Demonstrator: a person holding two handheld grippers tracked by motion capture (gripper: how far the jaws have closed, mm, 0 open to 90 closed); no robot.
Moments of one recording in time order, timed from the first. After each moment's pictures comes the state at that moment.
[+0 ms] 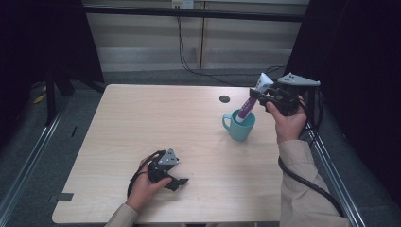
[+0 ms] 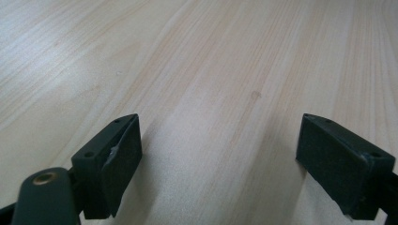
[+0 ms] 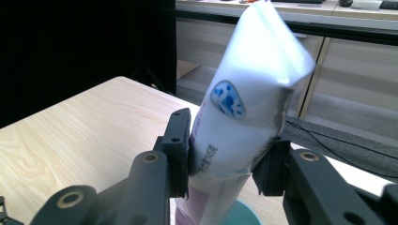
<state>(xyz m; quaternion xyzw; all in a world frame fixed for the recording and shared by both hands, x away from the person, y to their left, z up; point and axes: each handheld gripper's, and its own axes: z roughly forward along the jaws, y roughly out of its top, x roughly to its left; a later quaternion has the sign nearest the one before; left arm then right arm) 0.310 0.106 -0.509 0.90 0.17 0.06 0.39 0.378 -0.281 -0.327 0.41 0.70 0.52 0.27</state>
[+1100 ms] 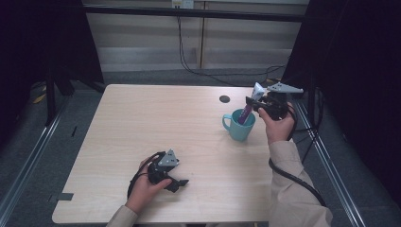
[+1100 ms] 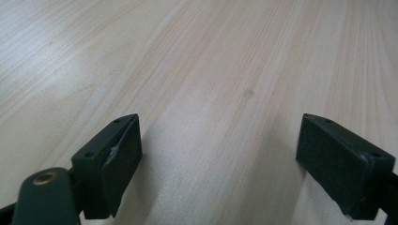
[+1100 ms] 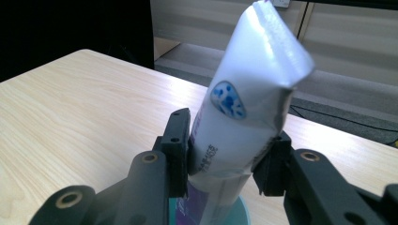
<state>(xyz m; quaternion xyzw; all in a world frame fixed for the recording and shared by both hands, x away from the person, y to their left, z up) 0.306 0.106 -0.509 0.90 0.17 0.06 0.39 0.404 -0.280 -0.381 0.45 0.71 0.47 0.27</state>
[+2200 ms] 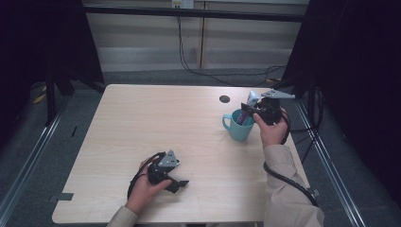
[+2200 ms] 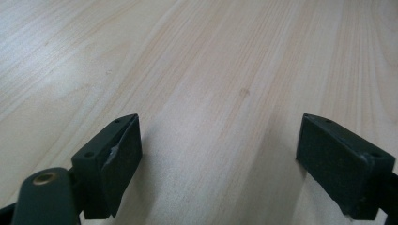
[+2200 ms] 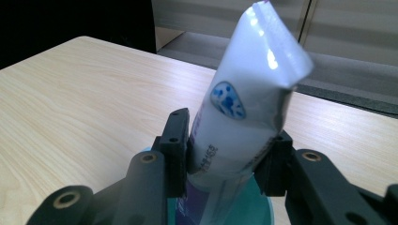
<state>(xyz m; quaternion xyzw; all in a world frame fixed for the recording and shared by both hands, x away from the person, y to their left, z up) 0.304 0.105 -0.509 0.90 0.17 0.06 0.39 0.408 -0.273 -0.409 0.46 0.71 0.47 0.25</state>
